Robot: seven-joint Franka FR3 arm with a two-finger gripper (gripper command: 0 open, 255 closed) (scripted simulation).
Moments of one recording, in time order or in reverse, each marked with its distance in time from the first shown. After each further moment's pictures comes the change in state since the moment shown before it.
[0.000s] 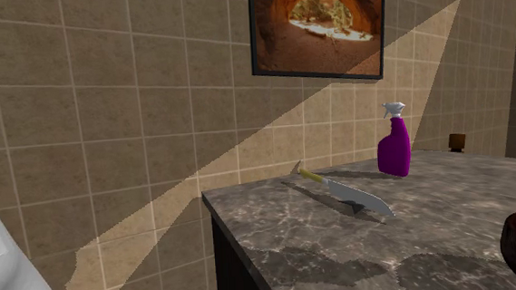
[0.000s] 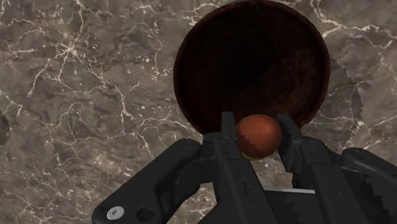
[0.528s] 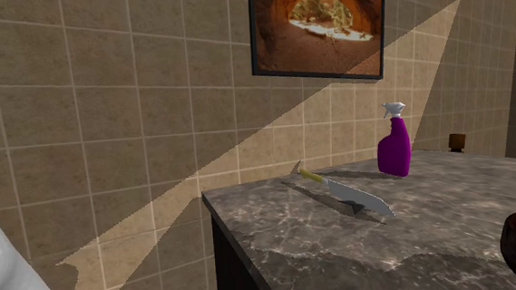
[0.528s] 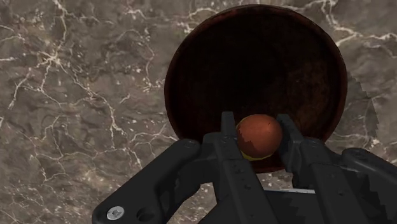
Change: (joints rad) arm -0.007 -0.012 -0.008 -0.114 -0.009 0.103 -0.005
